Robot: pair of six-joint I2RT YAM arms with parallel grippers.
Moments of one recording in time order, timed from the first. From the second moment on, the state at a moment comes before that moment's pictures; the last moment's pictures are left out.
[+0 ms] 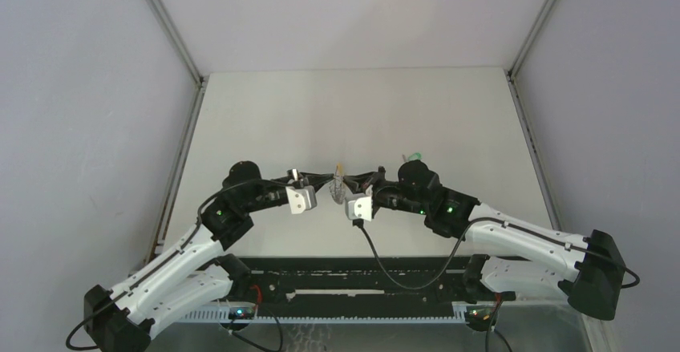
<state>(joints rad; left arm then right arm) -0.67 0.77 0.59 0.09 0.60 0.66 1.00 1.05 0.75 0.03 -0.26 -1.00</state>
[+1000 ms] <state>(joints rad) -0.67 0.77 0.59 0.09 0.59 0.66 1.01 1.05 0.75 0.07 -0.21 -0.99</state>
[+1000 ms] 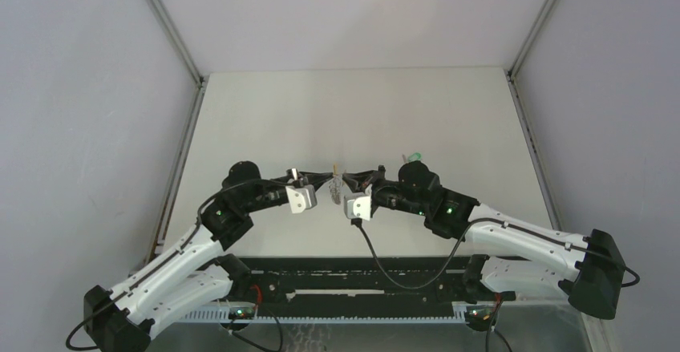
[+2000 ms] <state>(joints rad) -0.67 0.77 0.59 0.10 0.58 0.66 1.02 1.04 0.75 0.07 -0.21 -0.99</state>
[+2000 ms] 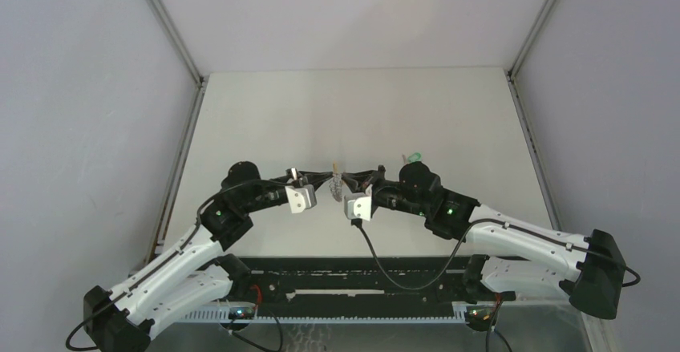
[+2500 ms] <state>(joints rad) -0.67 0.77 0.59 0.10 0.58 0.66 1.03 1.04 0.75 0.08 -0.19 -0.99</state>
